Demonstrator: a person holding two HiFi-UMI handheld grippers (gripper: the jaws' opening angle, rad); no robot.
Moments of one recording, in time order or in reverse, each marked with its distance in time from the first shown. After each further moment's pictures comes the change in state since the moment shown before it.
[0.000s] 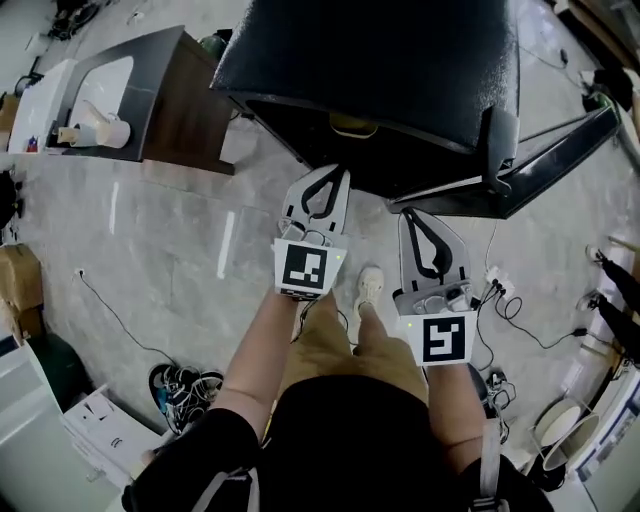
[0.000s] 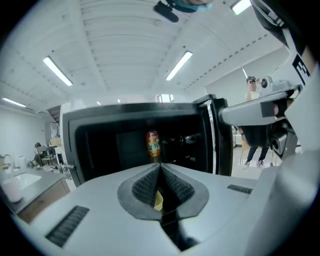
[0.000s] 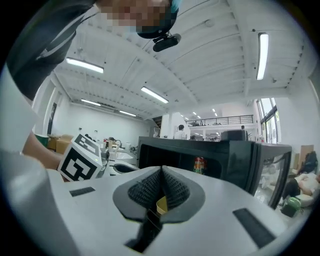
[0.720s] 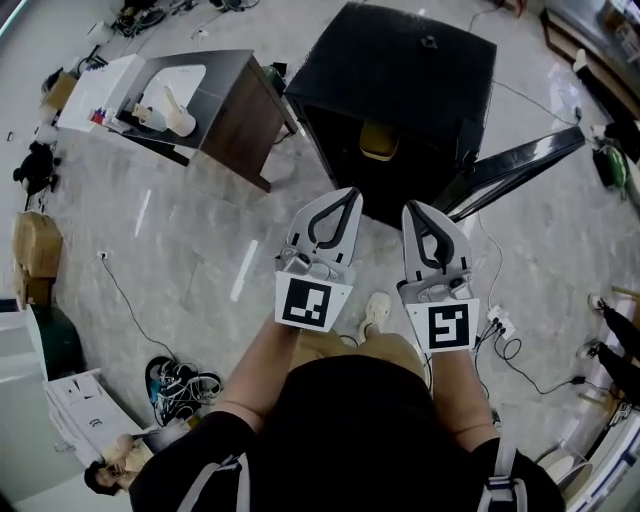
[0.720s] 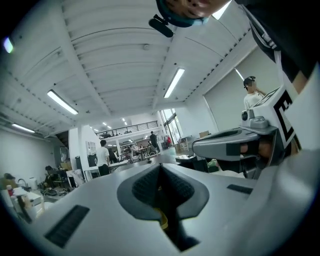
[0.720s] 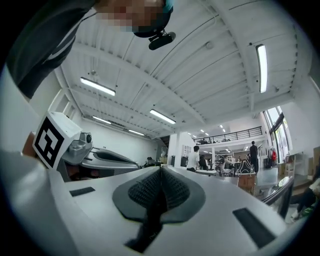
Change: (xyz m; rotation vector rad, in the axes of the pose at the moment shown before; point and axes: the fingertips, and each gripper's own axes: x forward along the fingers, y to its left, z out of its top) left arm -0.144 -0.050 0.181 0.175 -0.106 0.096; right arm -0.089 0.034 0.138 -0.023 -0.237 0.127
